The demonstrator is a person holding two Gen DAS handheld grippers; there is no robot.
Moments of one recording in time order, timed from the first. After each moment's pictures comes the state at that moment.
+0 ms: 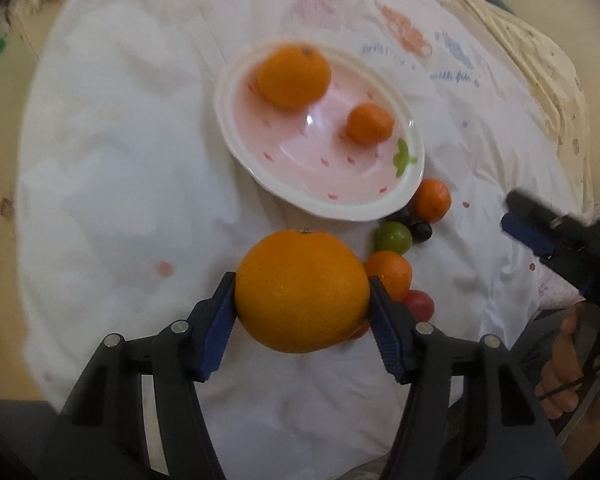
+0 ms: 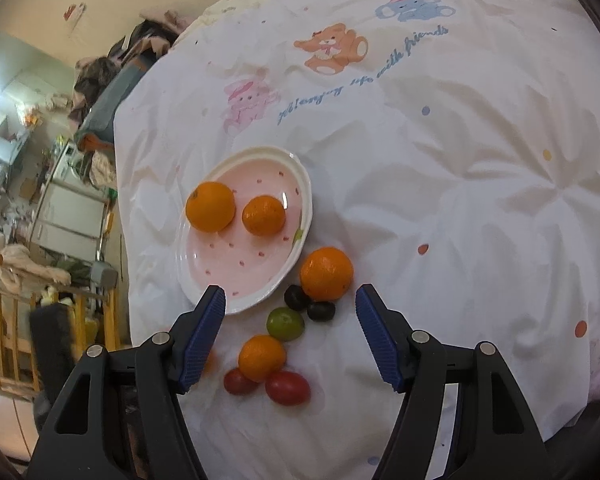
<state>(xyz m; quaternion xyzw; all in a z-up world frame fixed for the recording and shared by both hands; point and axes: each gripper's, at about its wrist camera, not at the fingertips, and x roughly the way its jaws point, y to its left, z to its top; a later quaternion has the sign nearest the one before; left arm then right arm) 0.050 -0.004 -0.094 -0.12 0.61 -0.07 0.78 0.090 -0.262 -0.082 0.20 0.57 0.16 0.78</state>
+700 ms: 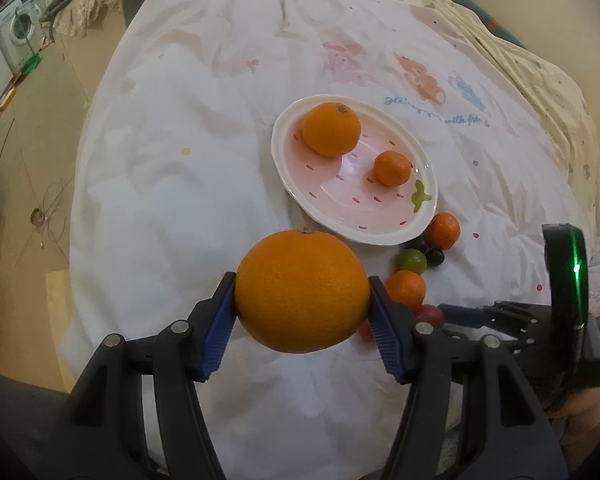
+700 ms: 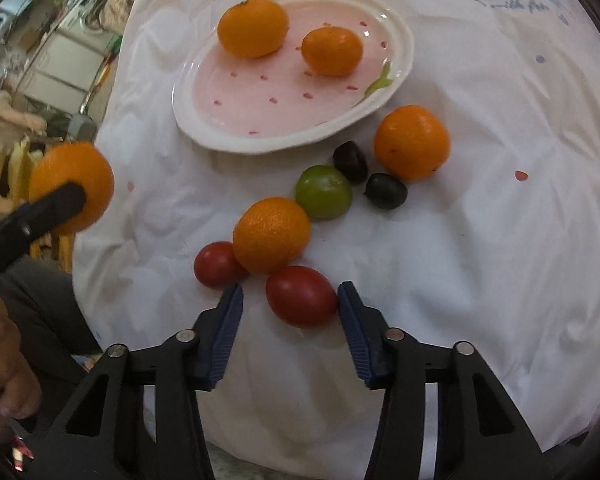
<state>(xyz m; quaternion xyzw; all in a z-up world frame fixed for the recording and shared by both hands) 0.026 0.019 -0.066 -0.11 0.55 -0.01 0.83 0.058 -0.183 -0.134 0.00 0.67 0.24 0.70</state>
